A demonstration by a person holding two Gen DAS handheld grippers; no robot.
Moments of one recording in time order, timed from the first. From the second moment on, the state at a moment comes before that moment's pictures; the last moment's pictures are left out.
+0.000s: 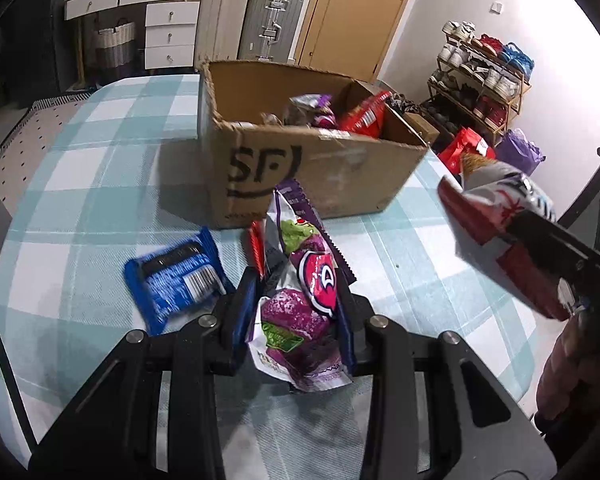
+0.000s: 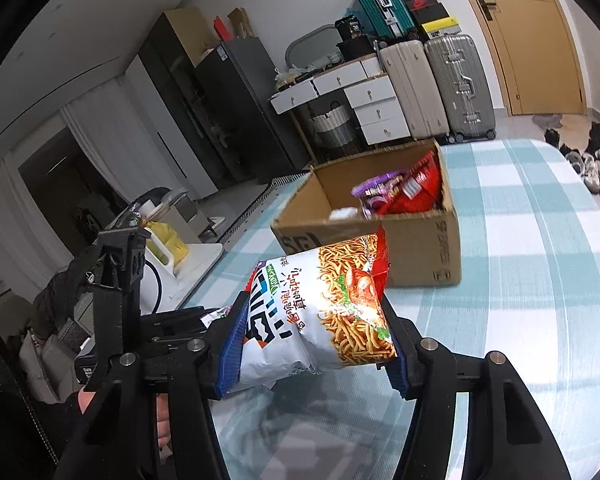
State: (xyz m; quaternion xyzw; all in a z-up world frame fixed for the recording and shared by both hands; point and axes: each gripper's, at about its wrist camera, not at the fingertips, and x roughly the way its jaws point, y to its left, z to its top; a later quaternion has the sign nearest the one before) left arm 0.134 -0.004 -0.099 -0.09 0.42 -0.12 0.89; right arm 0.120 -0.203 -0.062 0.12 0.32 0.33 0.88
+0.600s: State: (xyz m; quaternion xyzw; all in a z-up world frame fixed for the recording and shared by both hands) left arm 0.168 0.026 -0.013 -0.06 0.36 -0.11 0.92; right arm 0.168 -0.168 -0.013 0.07 0.30 0.34 0.89
